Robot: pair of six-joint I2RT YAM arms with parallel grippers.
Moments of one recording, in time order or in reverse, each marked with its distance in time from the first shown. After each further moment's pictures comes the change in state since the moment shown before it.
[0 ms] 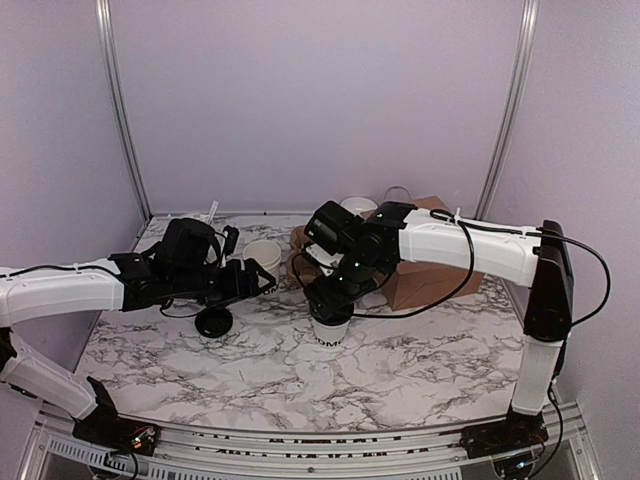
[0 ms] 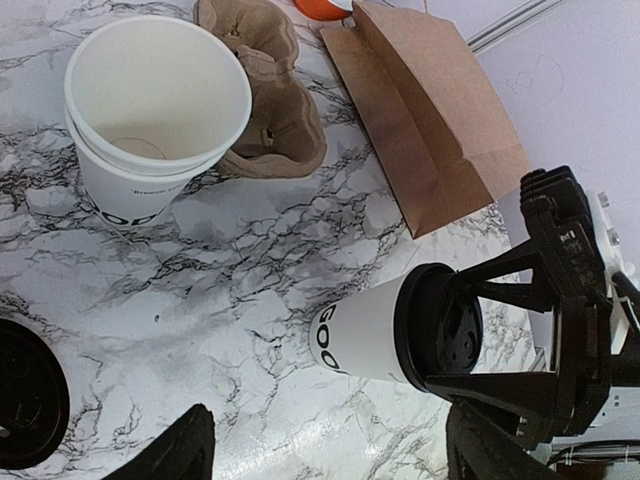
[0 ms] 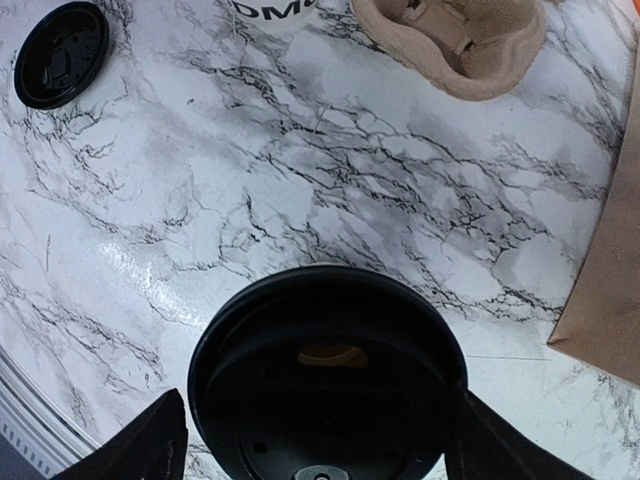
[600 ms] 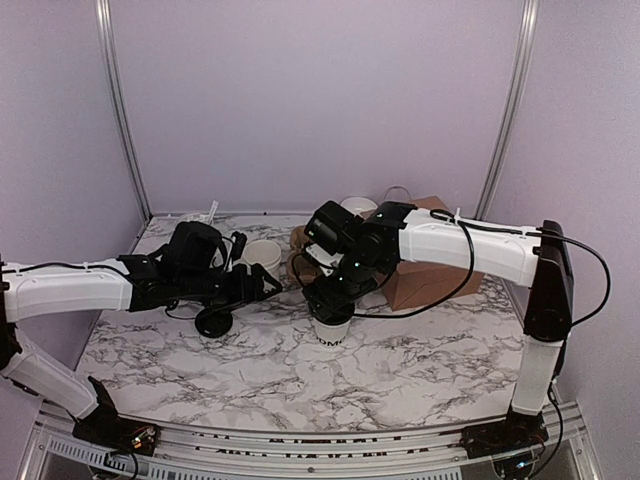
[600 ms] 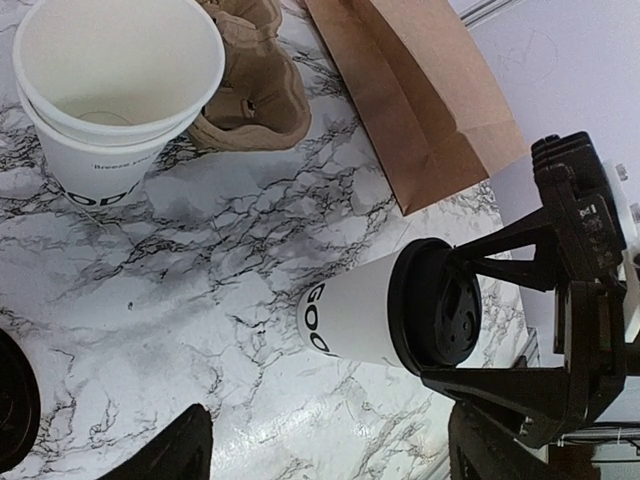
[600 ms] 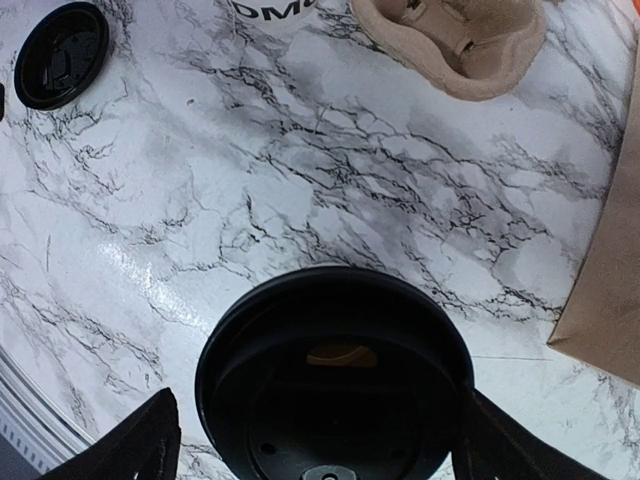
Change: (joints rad) left arm -0.005 0.042 0.000 0.026 0.068 -0.003; right arm 0.000 0.000 0.000 0.000 0.000 0.000
